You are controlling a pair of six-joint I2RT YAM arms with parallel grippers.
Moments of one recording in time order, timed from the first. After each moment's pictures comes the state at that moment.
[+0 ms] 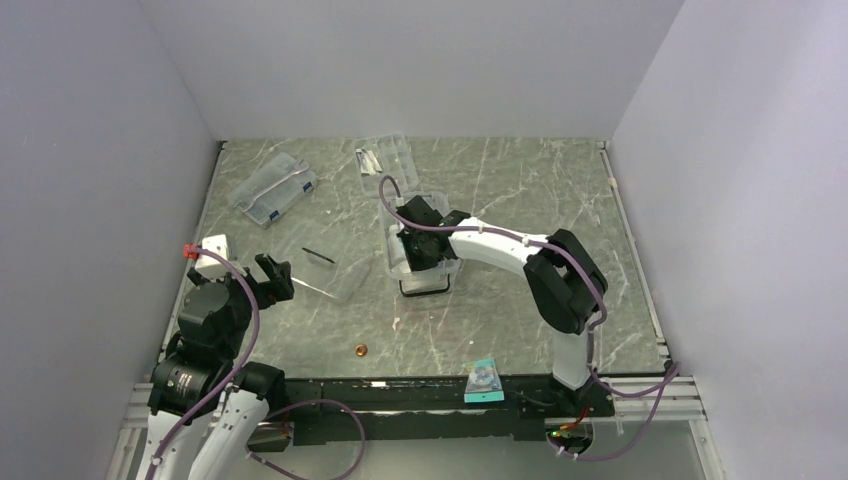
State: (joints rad) left arm -0.27 0.29 0.73 -0.70 -0.28 -0.34; right arm 0.80 1.91 1.36 -0.51 0.03 0.41
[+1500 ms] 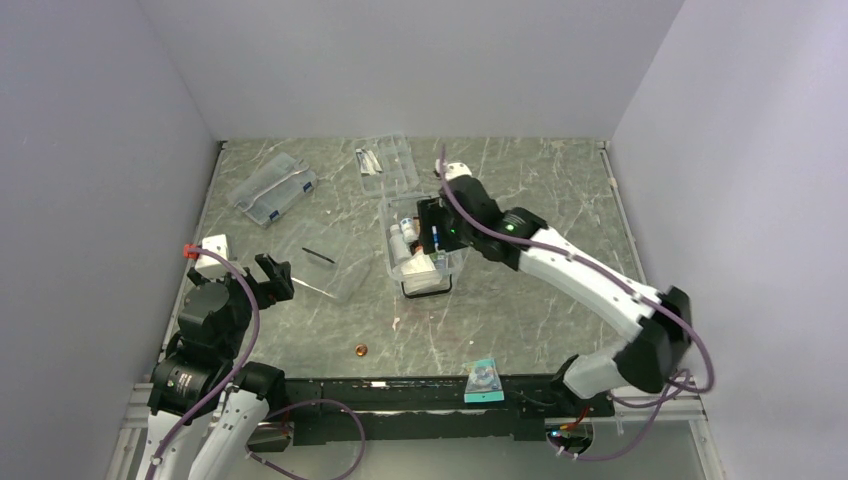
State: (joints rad) left arm -0.27 0.29 0.73 -0.70 -0.28 -0.34; right arm 0.80 1.47 1.32 -0.59 0.17 0.42
